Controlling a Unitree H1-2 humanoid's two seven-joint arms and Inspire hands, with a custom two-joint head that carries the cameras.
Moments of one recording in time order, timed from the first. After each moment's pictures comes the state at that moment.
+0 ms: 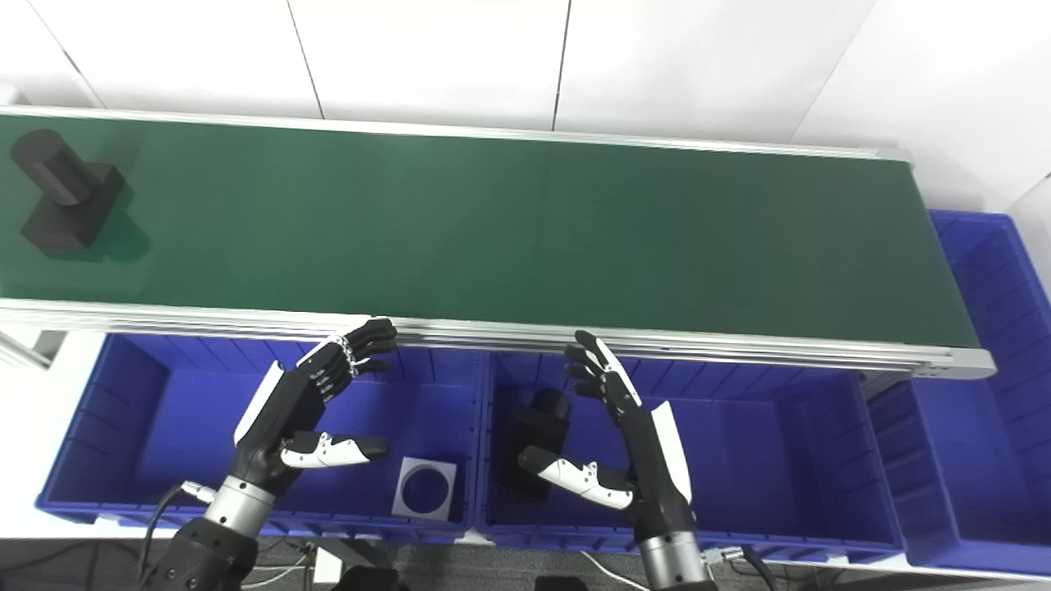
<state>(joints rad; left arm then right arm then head) 0.29 0.07 -0.10 0.06 0.00 -0.43 -0.27 0.40 -0.07 0.21 -0.14 -0.24 -0.29 0.02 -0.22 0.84</state>
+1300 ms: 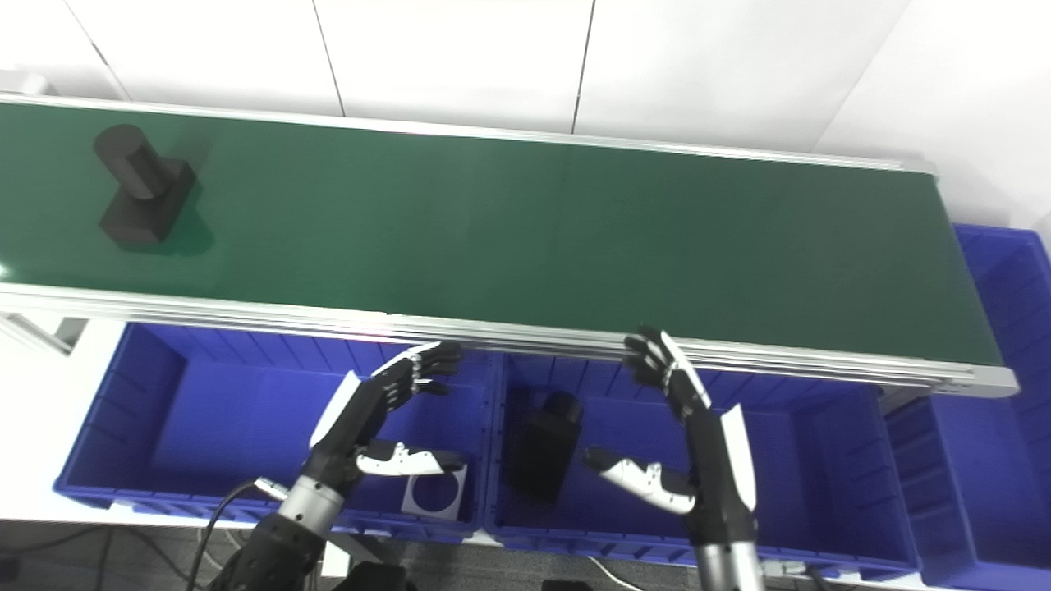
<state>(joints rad) 0.22 0.09 -0.36 0.20 0.15 -0.43 0.04 0.34 -0.13 0.14 -0.18 -0.20 -0.41 0.00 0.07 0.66</state>
